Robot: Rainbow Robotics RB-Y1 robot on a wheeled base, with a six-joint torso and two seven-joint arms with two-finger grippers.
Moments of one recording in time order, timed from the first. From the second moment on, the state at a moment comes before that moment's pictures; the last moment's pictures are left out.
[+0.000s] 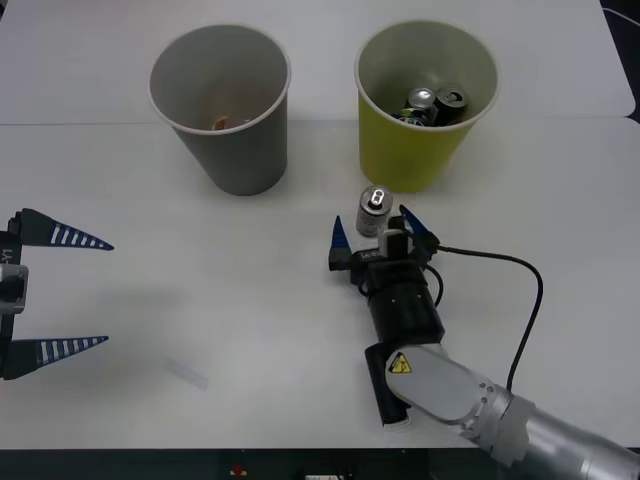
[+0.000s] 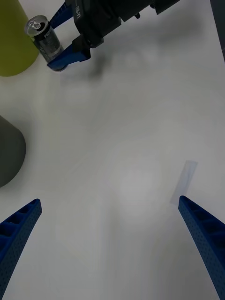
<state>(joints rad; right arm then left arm) -0.36 -0.34 0.94 -1.29 1.48 0.76 -0.49 0.26 1.13 0.26 -2.01 -1.31 -1.13 -0.09</state>
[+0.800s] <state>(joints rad) -0.41 -0.35 0.93 -1.26 1.44 0.74 -0.47 0.26 1.13 0.26 -2.01 -1.31 -1.13 -0.09</state>
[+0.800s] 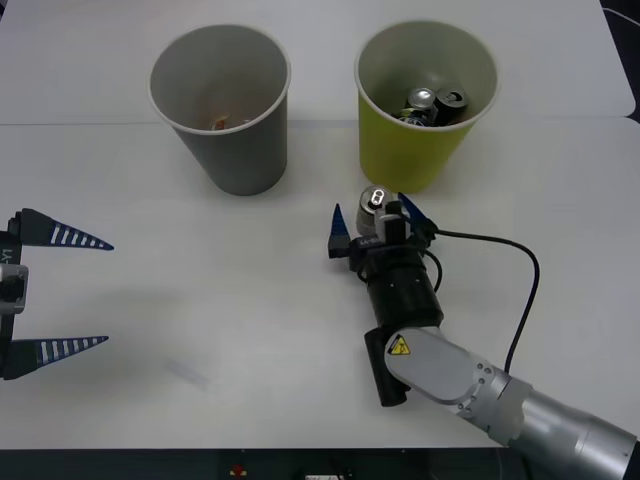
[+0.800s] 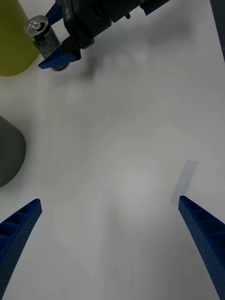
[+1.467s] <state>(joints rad) -0.41 -0.36 0.94 -1.26 1.44 0.73 -0.45 0.26 1.13 0.26 -2.01 -1.31 -1.13 -0.09</state>
